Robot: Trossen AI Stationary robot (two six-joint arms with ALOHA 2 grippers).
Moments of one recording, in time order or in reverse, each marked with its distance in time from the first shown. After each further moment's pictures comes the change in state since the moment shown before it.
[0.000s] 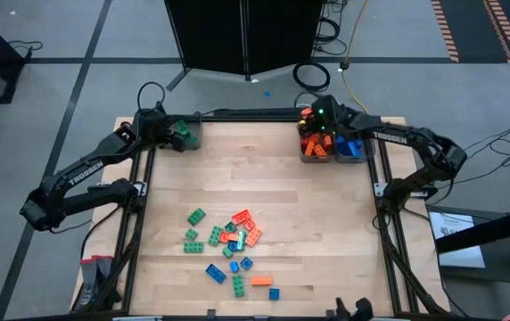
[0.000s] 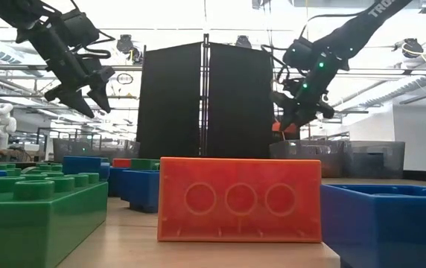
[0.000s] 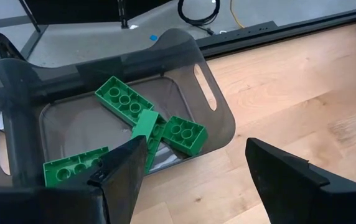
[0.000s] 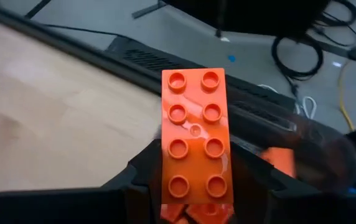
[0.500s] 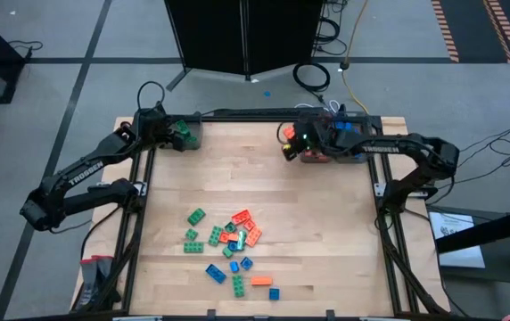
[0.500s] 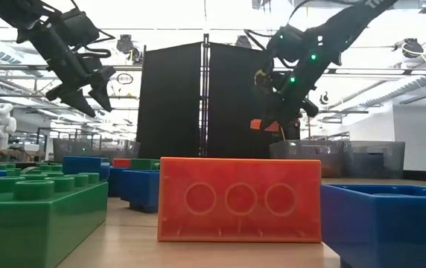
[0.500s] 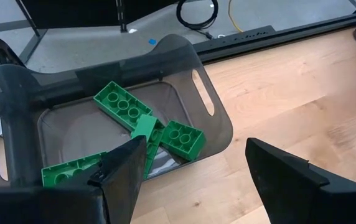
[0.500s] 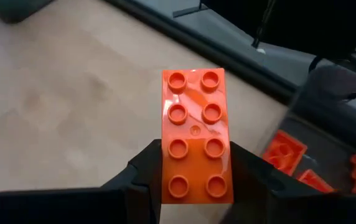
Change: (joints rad) left arm 0.000 0.000 0.000 0.016 0.000 0.002; right arm 0.265 0.045 -0.001 0.047 0.085 0.056
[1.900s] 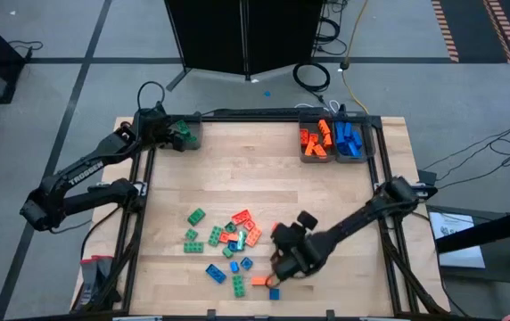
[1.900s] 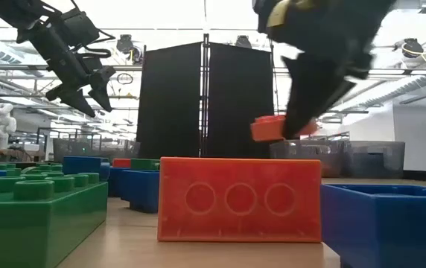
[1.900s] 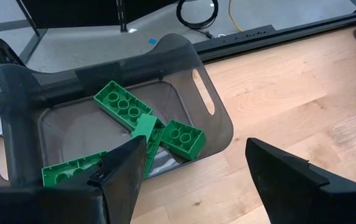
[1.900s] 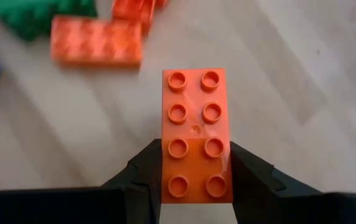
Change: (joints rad) left arm 0.000 0.000 0.000 -0.002 0.000 0.002; right arm 0.955 0.480 0.564 -0.789 0.247 0.709
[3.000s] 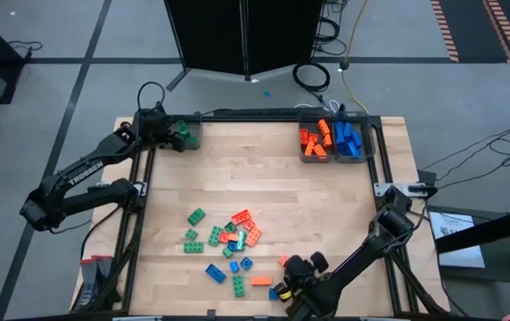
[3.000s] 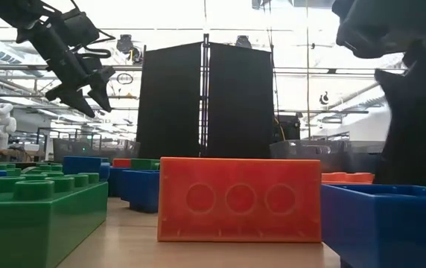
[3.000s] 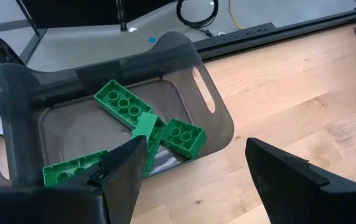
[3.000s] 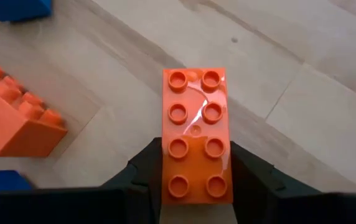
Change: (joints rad) left arm 0.000 0.000 0.000 -0.006 0.000 0.007; right arm 0.262 0.244 0.135 0.020 -0.085 0.642
